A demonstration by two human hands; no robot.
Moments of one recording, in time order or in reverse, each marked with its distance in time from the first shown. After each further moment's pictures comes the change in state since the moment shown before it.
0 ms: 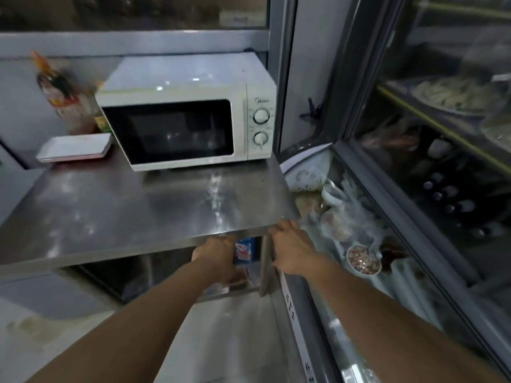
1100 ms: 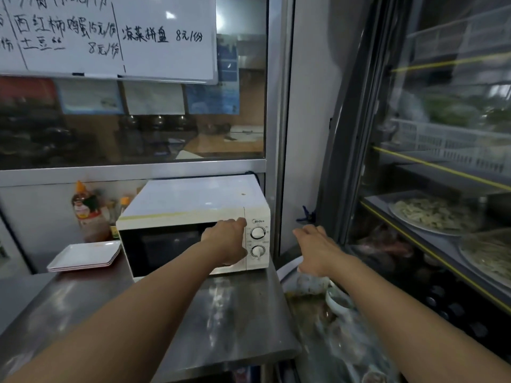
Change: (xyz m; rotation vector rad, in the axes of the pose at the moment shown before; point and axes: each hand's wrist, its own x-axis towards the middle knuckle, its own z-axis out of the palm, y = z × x) left_hand 0.058 0.043 -0.247 0.069 0.420 0.073; right_hand 0.059 0.062 -0.221 -0.036 0.173 0.053
